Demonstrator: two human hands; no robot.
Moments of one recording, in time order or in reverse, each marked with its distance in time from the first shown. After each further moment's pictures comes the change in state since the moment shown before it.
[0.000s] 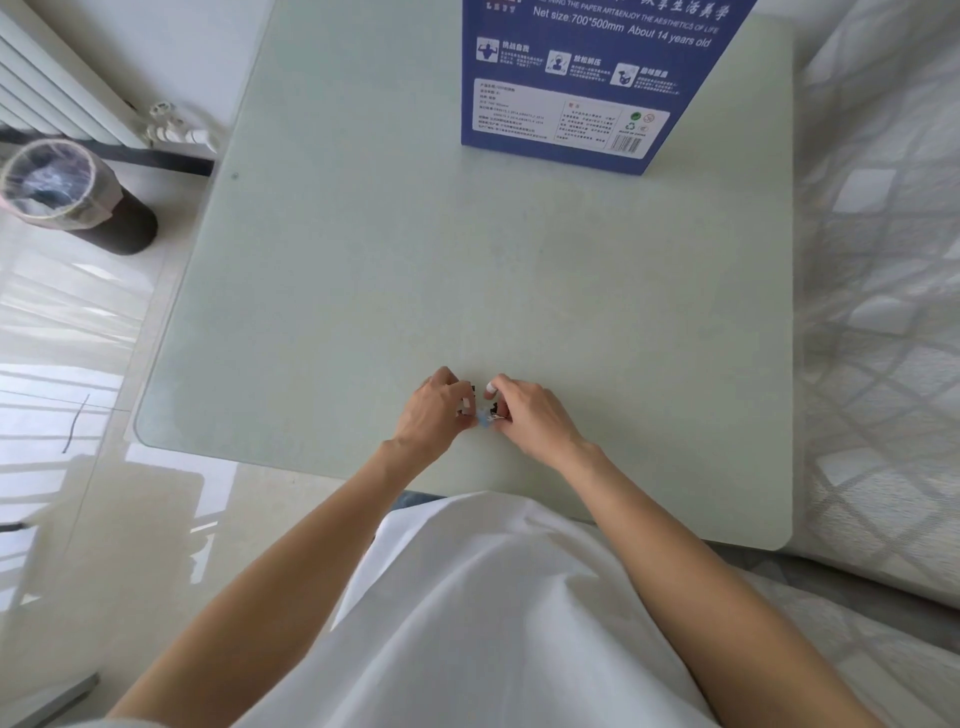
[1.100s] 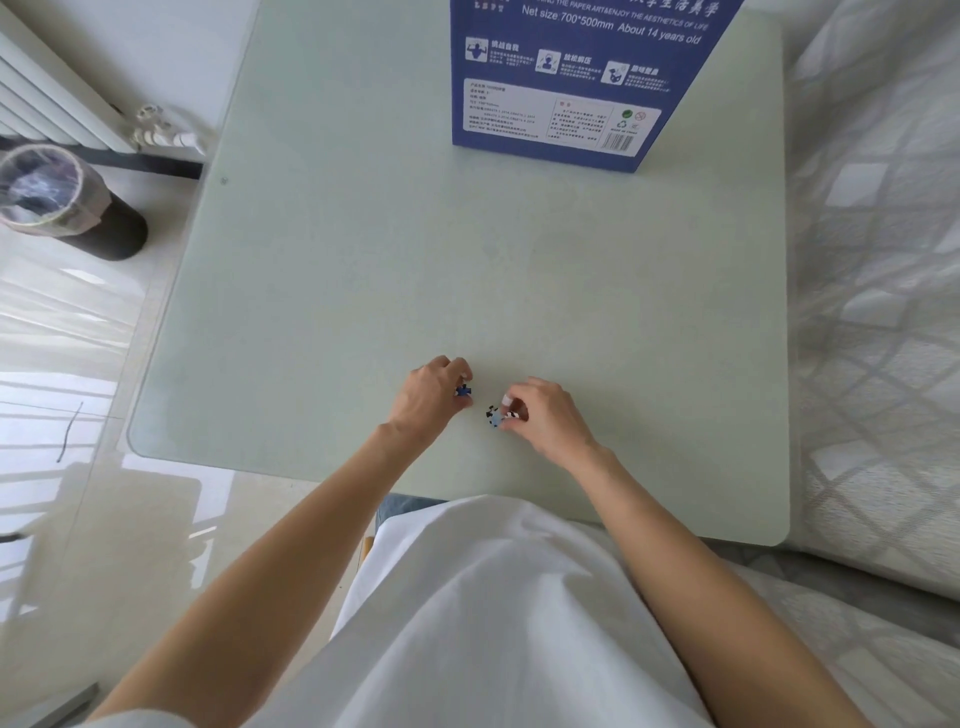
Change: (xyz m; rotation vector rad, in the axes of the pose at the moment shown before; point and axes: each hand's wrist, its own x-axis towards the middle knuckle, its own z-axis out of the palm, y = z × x) left_hand 0.019 0.003 -0.013 0.054 0.026 0.013; right_hand -0.007 0.011 -0.008 0.104 0.057 0.119
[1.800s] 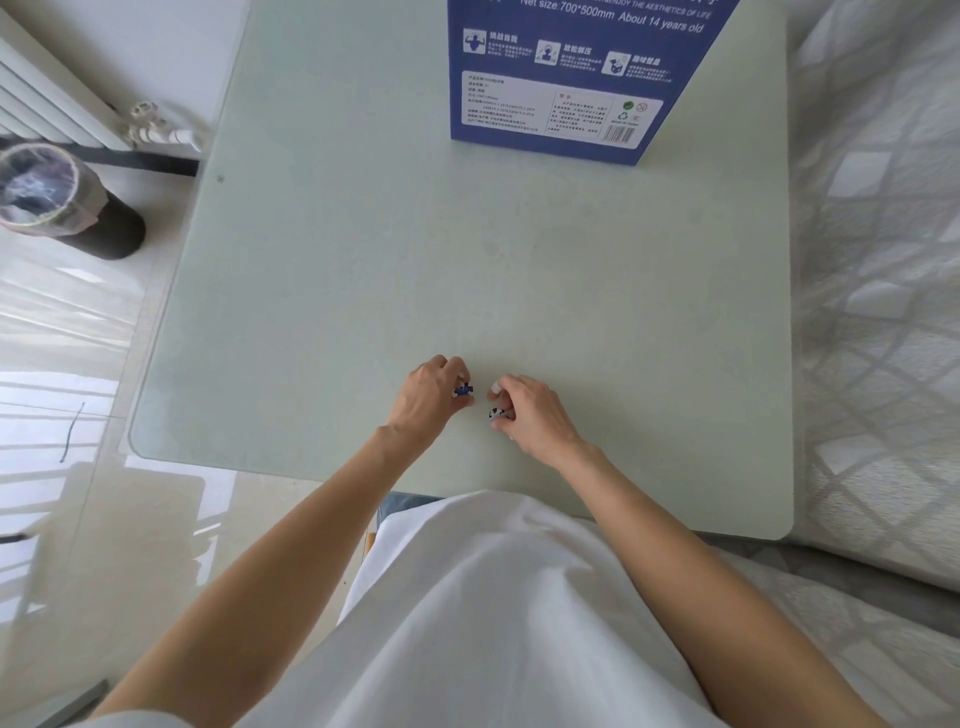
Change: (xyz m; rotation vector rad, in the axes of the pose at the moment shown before) left_hand -0.002 -0.004 0.003 -0.016 0.010 0.014; right_hand 0.005 -0.011 0.012 0.014 -0.037 0.023
